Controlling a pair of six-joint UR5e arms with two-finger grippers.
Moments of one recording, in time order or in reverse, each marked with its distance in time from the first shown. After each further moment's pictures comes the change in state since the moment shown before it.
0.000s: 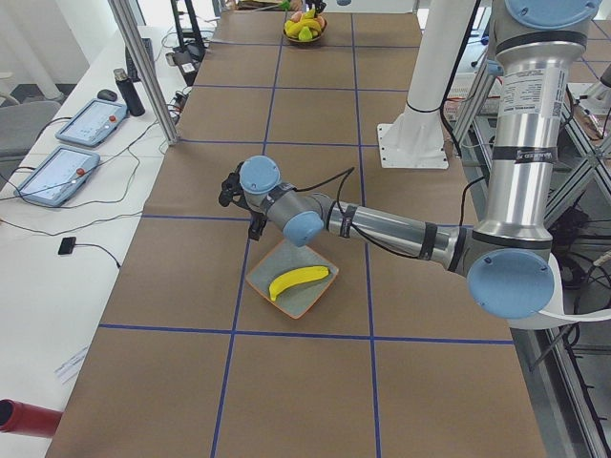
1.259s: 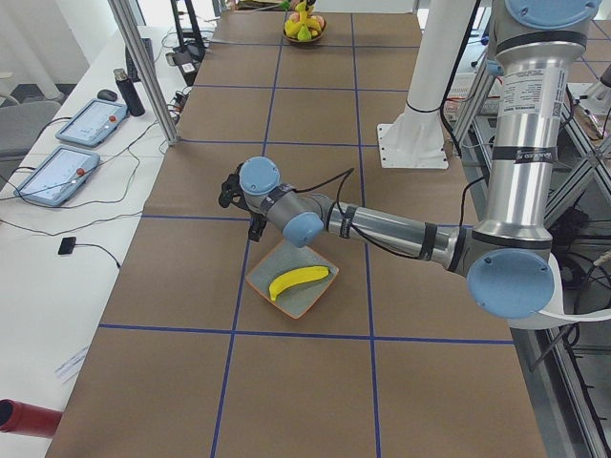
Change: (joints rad) left arm 0.000 0.000 0.004 0.000 0.000 0.000; right arm 0.088 0.098 0.124 -0.271 0.031 -0.060
